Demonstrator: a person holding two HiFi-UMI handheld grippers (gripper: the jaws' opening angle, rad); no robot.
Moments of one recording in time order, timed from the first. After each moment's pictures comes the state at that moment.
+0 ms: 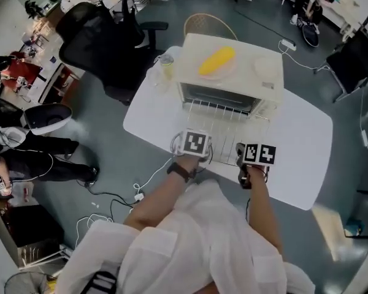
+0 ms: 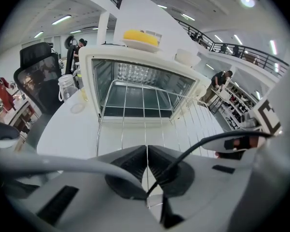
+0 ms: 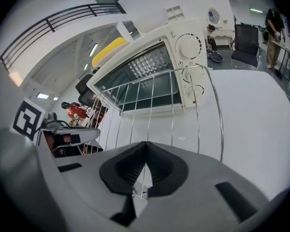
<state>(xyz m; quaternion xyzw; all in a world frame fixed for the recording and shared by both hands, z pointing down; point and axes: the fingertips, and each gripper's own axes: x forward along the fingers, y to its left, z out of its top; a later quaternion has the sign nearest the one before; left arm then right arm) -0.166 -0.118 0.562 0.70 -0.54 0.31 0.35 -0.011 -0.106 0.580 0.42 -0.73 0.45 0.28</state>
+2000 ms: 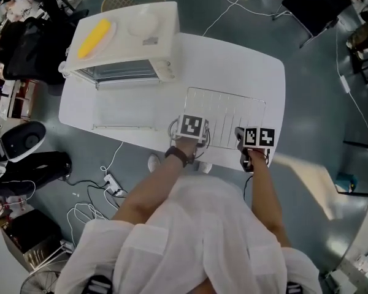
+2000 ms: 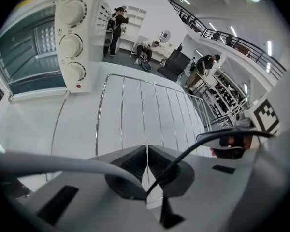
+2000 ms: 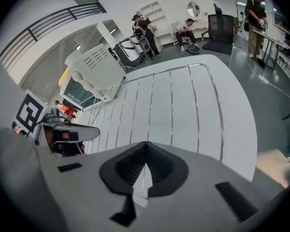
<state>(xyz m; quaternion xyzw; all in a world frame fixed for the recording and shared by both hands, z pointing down) 0.227 -0.086 0.650 0.70 -0.39 0.35 0.48 0.361 -0.083 0.658 0.44 -0.69 0.49 0.31</state>
